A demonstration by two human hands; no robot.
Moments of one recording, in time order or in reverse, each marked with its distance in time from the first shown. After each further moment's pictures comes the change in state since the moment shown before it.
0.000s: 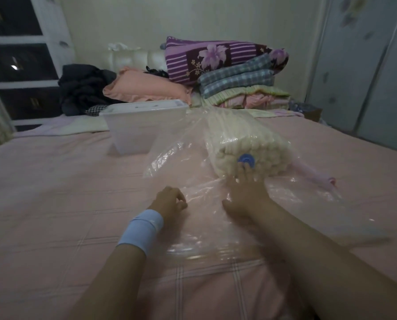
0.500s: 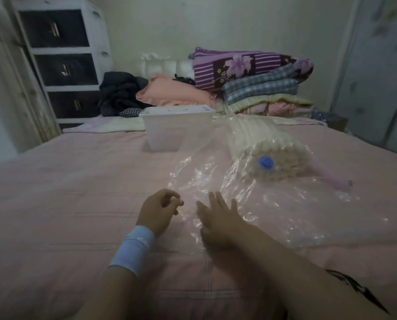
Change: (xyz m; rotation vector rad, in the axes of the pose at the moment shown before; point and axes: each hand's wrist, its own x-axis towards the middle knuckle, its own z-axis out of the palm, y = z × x) left_hand -0.129 -0.040 -0.037 -0.543 0.392 -0.035; right_hand -0.098 -0.125 -0.019 0.238 -0.135 -0.382
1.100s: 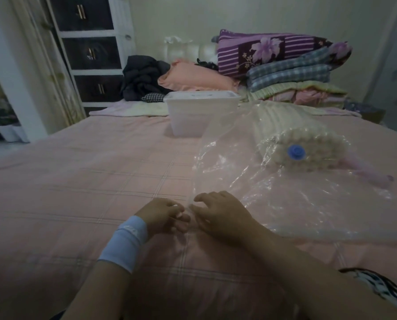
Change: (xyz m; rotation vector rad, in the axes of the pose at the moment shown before) left_hand -0.037 -0.010 -0.054 -0.325 -0.329 -0.592; right_hand 0.004 -0.052 0.015 -0.131 0.646 -0.564
